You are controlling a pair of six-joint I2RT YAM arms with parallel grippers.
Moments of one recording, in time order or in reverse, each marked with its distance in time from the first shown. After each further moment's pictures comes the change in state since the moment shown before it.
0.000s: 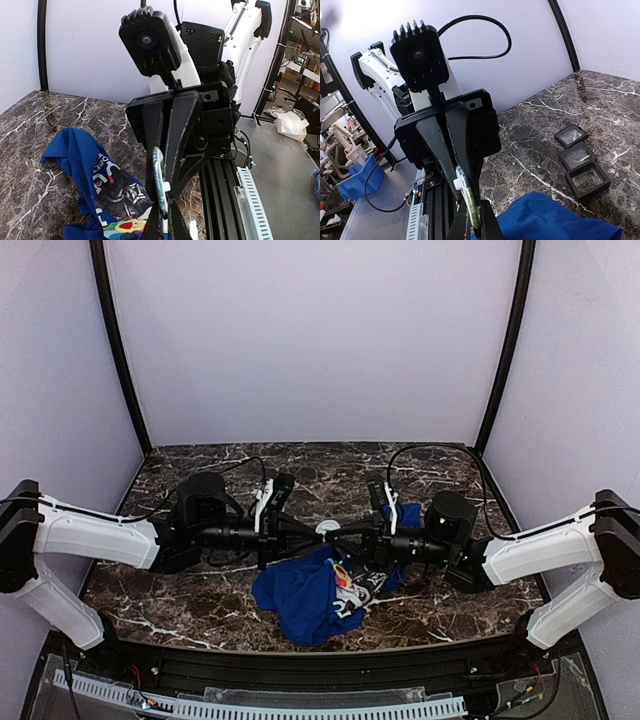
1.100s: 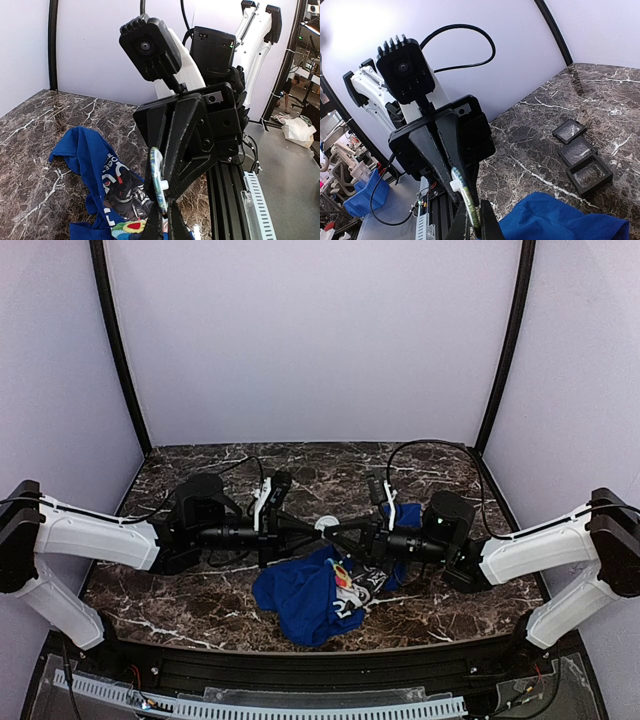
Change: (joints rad) left arm 0.005 0.000 -0.015 0.031 -0.045 -0.019; right arm -0.002 0.023 0.011 0.013 0.050 0.100
